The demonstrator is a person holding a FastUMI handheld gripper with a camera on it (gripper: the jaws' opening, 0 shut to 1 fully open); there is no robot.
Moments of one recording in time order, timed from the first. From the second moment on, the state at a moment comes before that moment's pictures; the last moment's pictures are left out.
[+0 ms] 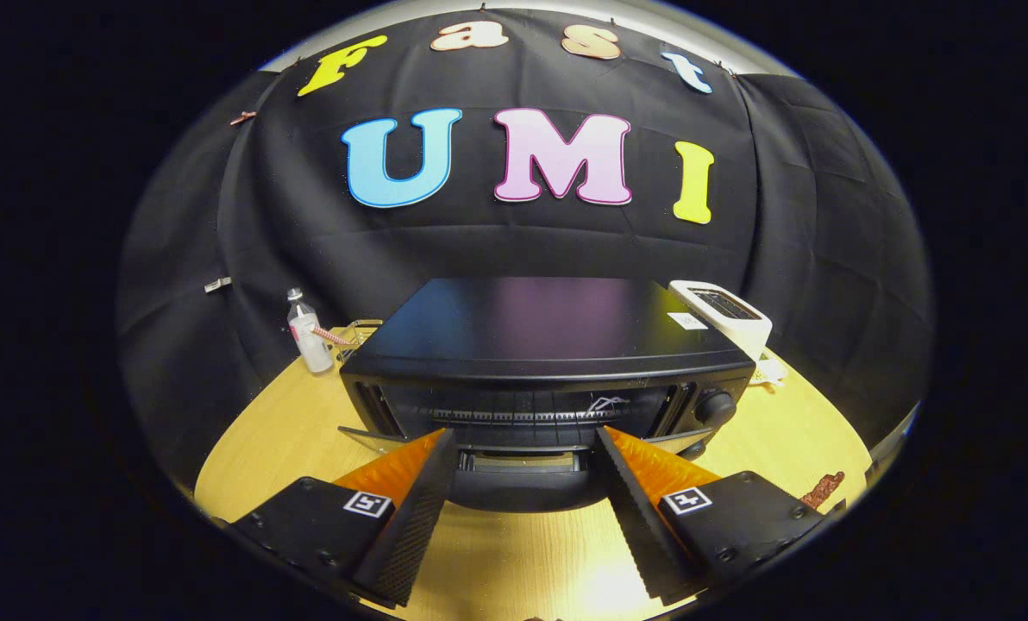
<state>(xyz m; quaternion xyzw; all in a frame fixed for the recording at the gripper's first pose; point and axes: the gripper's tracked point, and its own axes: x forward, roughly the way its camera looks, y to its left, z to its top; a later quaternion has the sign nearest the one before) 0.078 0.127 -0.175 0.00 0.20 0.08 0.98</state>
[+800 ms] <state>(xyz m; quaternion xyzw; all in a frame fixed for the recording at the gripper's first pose) -0.007 0.119 -0.274 -0.04 0.30 0.13 0.94</state>
